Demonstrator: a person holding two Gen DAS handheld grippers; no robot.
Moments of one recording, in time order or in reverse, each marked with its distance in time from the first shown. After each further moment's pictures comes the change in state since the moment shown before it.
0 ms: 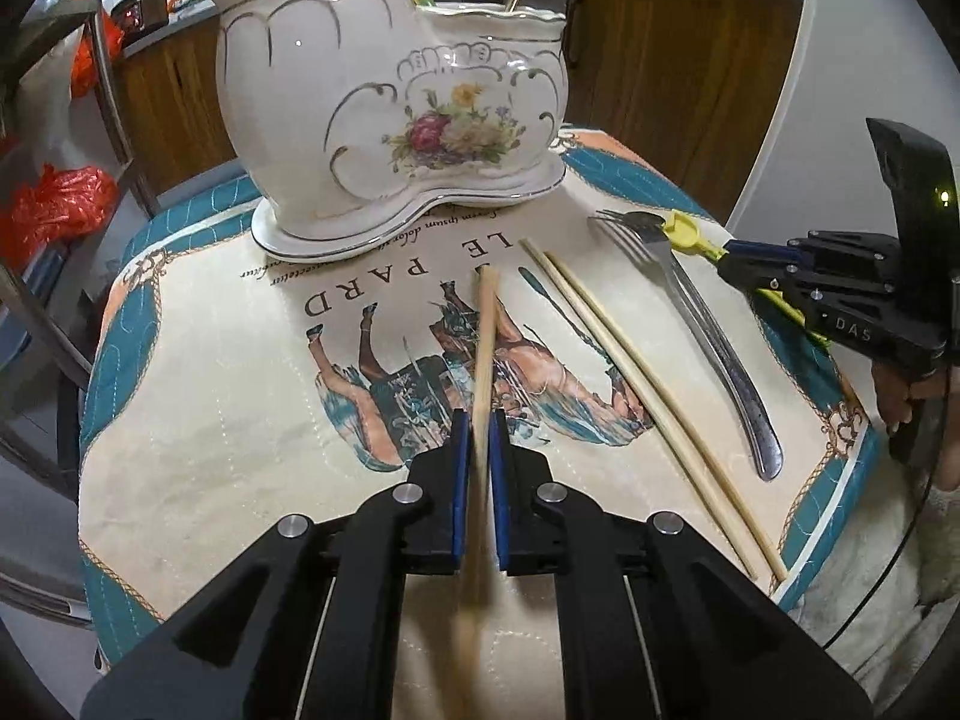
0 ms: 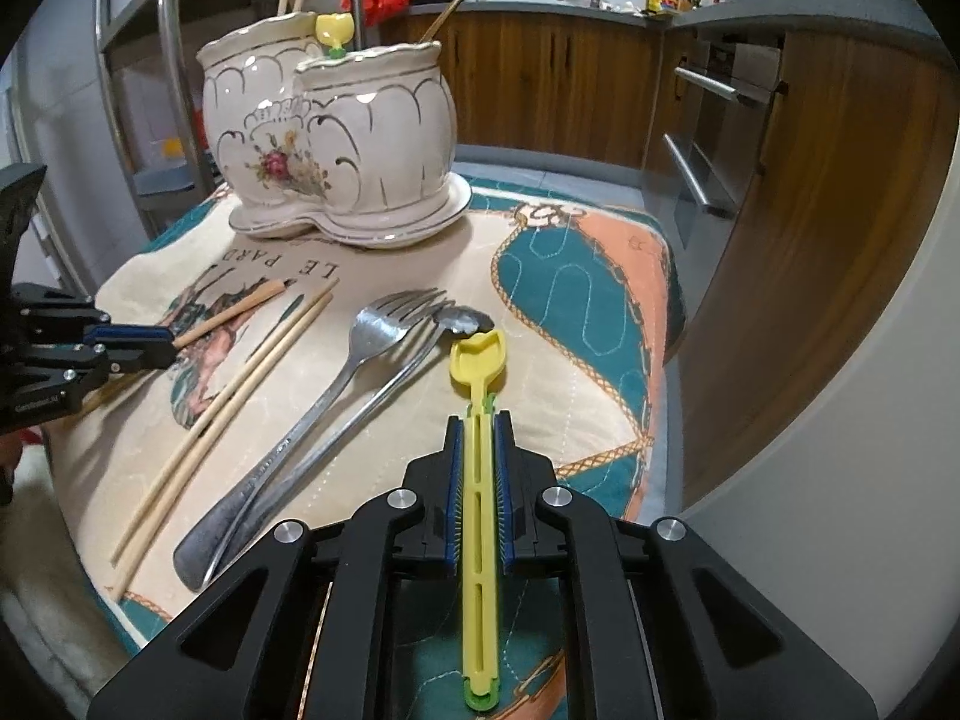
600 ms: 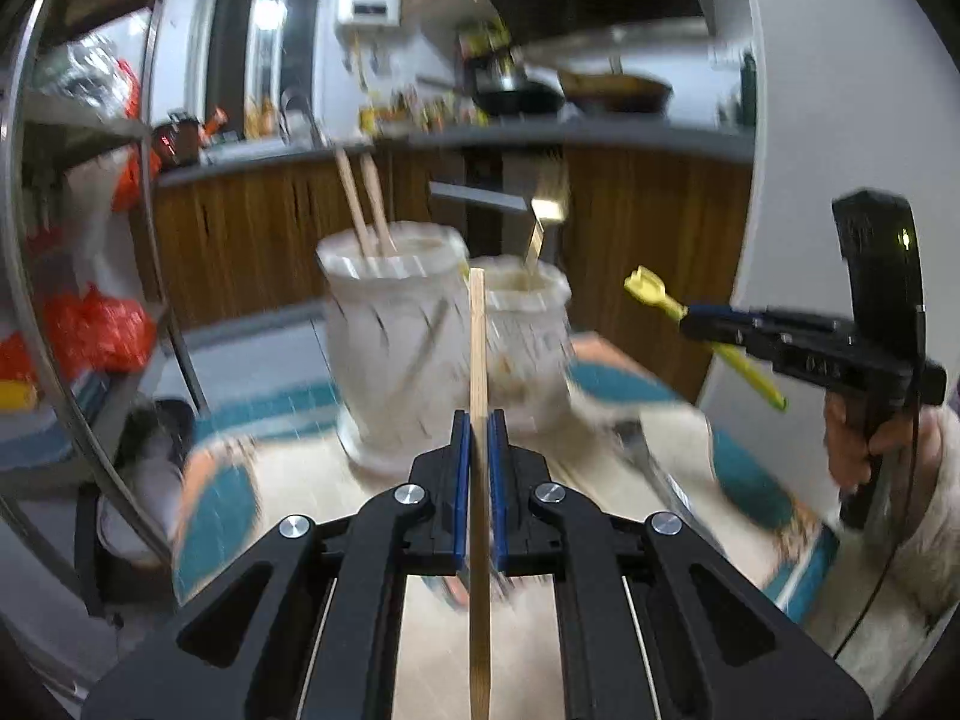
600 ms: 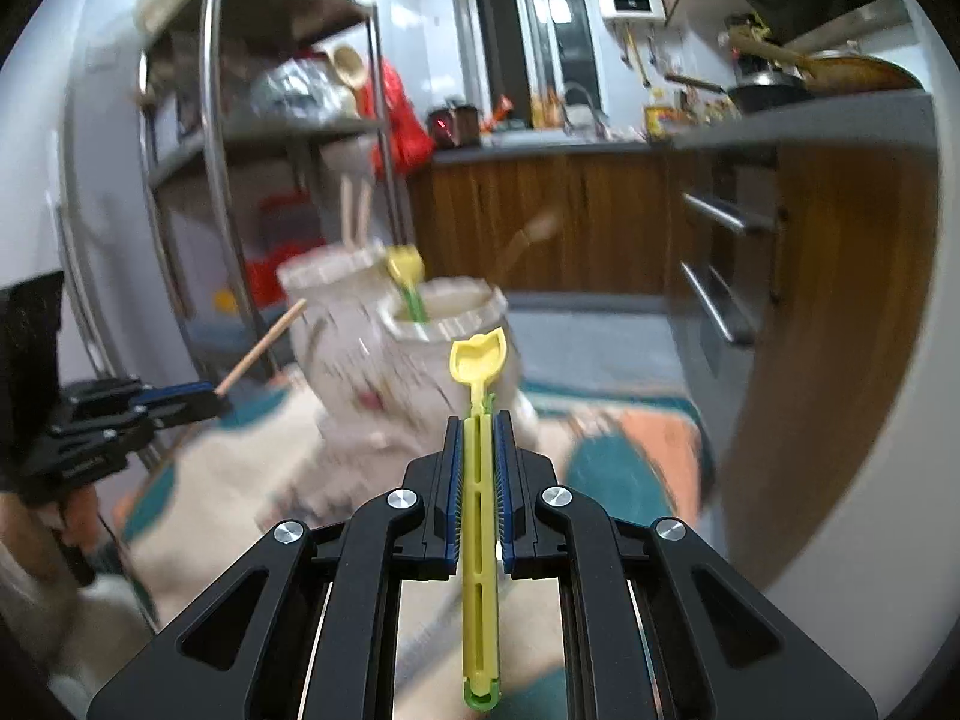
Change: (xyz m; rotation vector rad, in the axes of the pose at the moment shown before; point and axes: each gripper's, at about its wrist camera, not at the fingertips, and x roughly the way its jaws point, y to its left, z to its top) left arm -0.093 0.026 0.024 0.007 -0.470 0.004; right arm -0.053 0.019 0.053 0.066 -0.356 0.128
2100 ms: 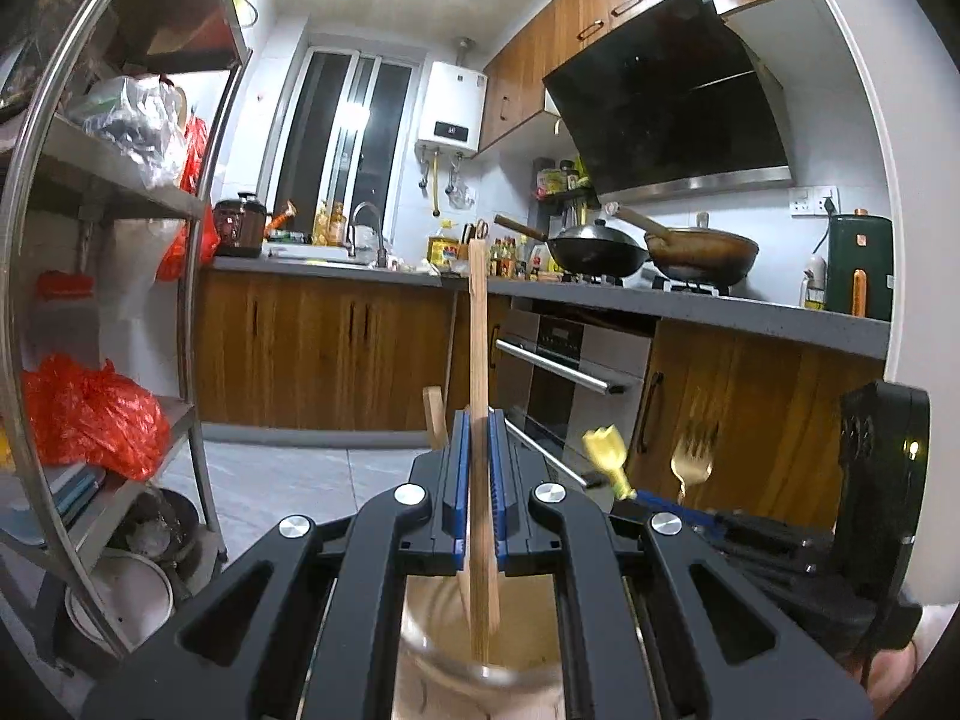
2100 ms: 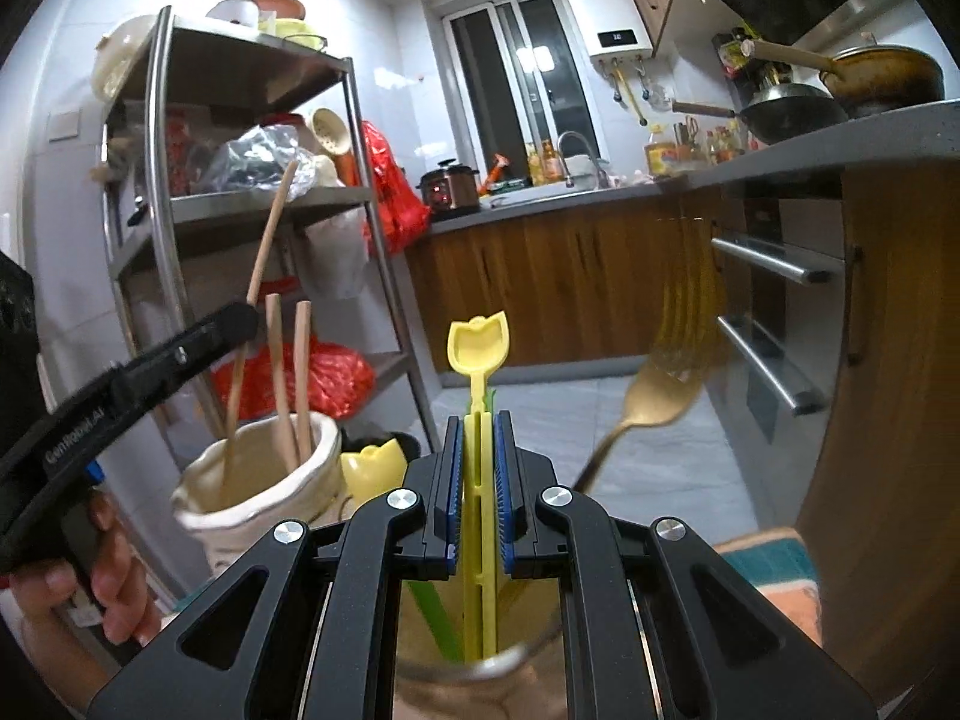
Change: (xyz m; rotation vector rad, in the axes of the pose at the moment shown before) left arm 0.084 0.048 0.083 -0.134 -0.321 0.109; right arm 0.118 0.002 0.060 0.090 -0.155 0.027
